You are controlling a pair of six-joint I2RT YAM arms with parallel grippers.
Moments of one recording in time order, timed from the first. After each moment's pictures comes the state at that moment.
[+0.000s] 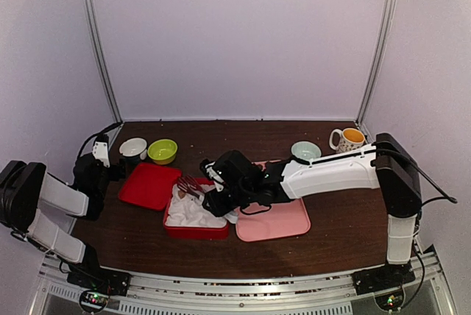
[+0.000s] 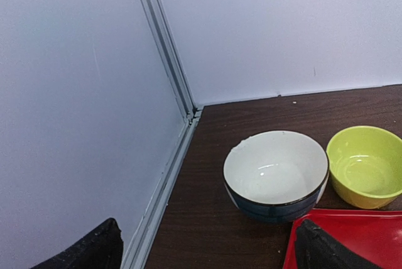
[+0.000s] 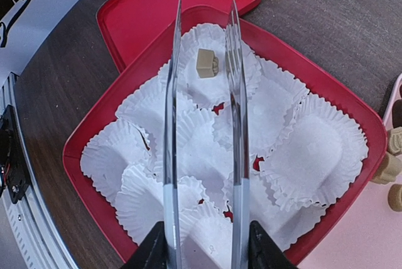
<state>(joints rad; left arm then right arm) -0.03 1.42 0.26 1.05 -0.25 0.20 1.12 1.99 1.42 -0.19 0.03 0.43</state>
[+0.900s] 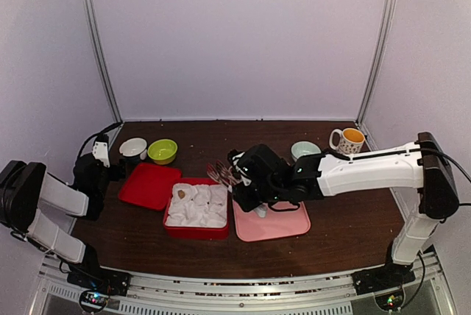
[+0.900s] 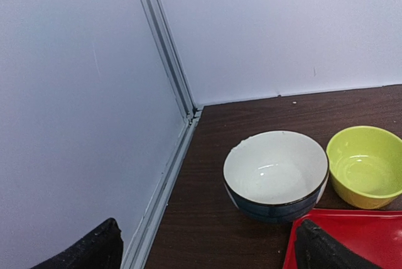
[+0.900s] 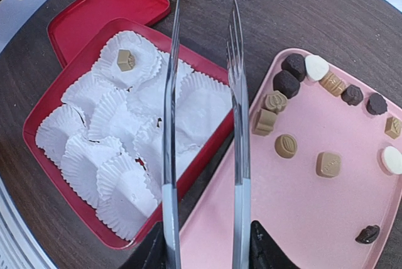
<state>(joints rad) -0.03 1.42 0.26 1.05 -0.25 0.20 1.12 1.74 1.25 -0.32 0.26 0.40</state>
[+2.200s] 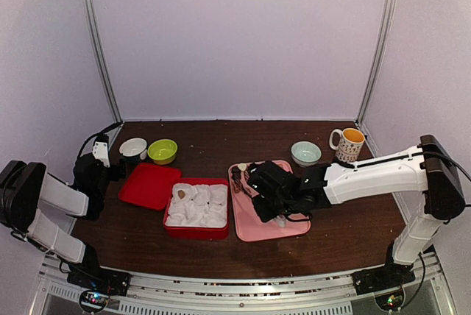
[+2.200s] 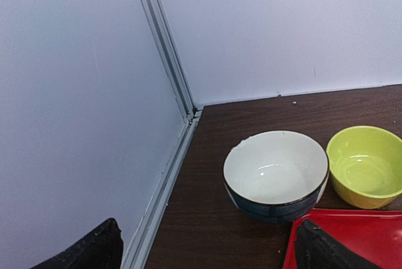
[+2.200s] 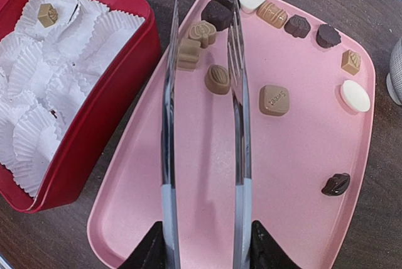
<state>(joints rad) -0.03 1.42 0.26 1.05 -0.25 0.20 1.12 1.69 1.11 -0.42 0.40 0.48</state>
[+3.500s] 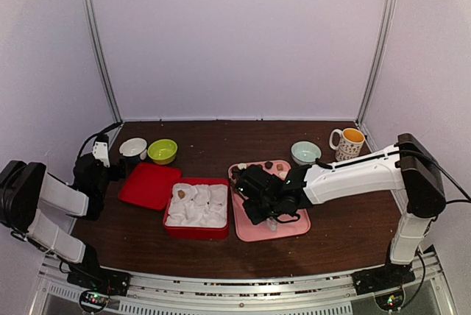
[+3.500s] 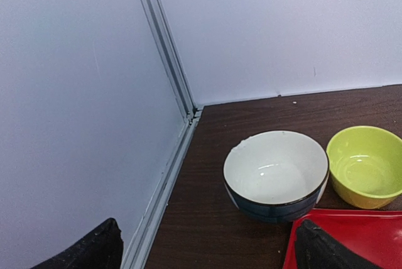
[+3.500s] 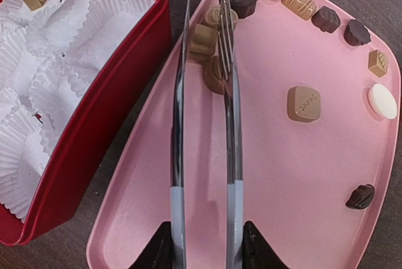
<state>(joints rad) -0.03 1.42 0.26 1.05 -0.25 0.20 1.12 1.83 1.20 -0.44 0.38 0.48</state>
